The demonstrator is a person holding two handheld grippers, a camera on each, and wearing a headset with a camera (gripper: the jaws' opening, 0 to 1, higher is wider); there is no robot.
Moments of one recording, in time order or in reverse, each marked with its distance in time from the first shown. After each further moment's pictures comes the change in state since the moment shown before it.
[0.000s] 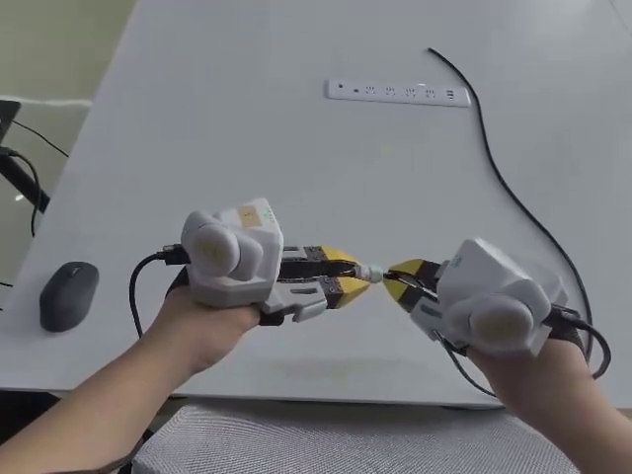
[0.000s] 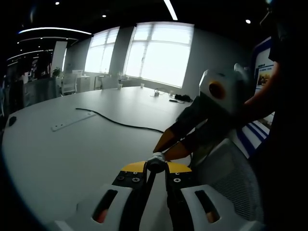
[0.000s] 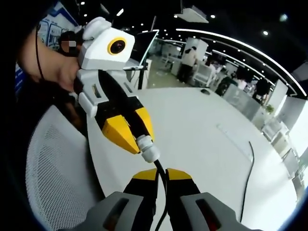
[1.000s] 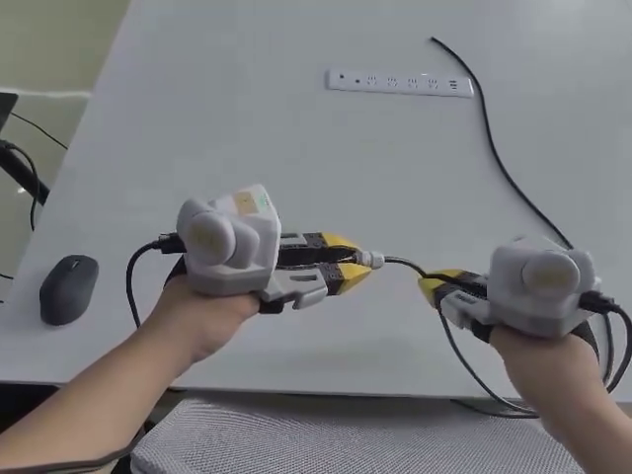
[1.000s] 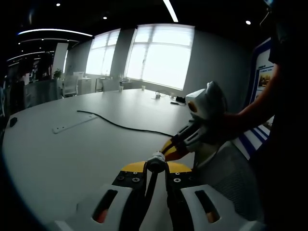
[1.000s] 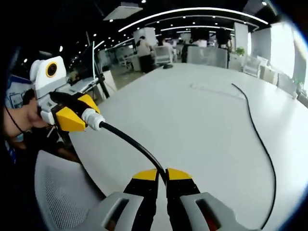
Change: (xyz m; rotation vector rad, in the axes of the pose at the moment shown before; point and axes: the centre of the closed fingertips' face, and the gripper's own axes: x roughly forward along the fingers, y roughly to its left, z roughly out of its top) left arm 0.000 0.005 0.007 -0.001 -0.021 0.008; right arm 0.004 -0.034 -0.073 0.600 0.066 -0.080
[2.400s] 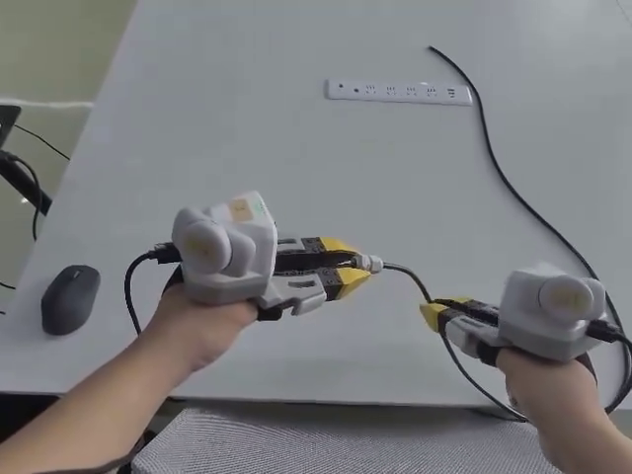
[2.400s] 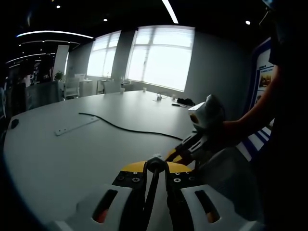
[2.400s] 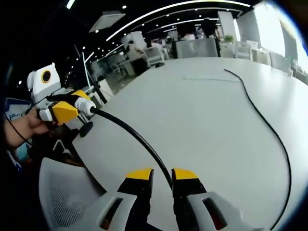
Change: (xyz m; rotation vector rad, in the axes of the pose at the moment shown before) left arm -0.003 0.002 0.006 0.005 -0.015 0.015; right arm -0.003 0.005 -0.019 0.054 -0.021 0.055
